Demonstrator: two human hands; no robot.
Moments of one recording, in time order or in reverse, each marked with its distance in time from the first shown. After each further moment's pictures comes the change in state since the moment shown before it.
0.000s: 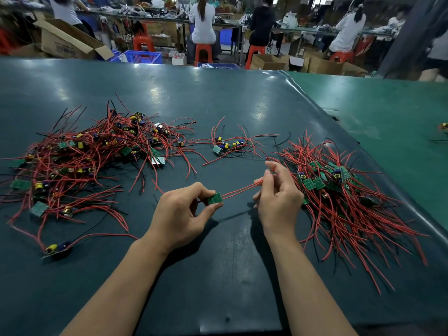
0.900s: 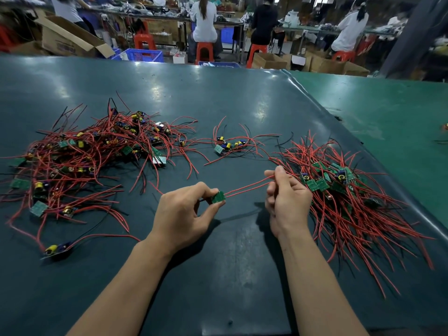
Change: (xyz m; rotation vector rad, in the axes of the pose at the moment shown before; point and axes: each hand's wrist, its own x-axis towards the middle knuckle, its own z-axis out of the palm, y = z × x) left_hand 0.001 0.002 0.003 0.102 0.084 0.053; right_hand 0.011 -0.016 -0.006 0.606 -0.081 0.614
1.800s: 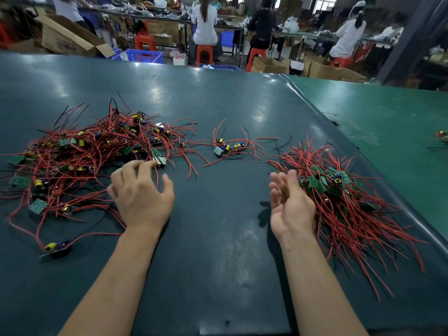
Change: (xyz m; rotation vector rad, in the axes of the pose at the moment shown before) left_hand 0.010 -0.042 -0.015 0.468 0.256 -0.571; right_hand -0.003 -0.013 -0.004 0.274 0.123 0.158
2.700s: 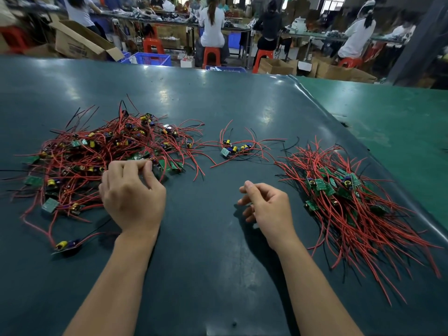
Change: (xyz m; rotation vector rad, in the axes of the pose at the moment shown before) left_hand 0.007 -0.003 -0.018 -0.063 0.300 0.036; right_hand -0.010 0.030 0.004 -0.742 -0.408 -0.146
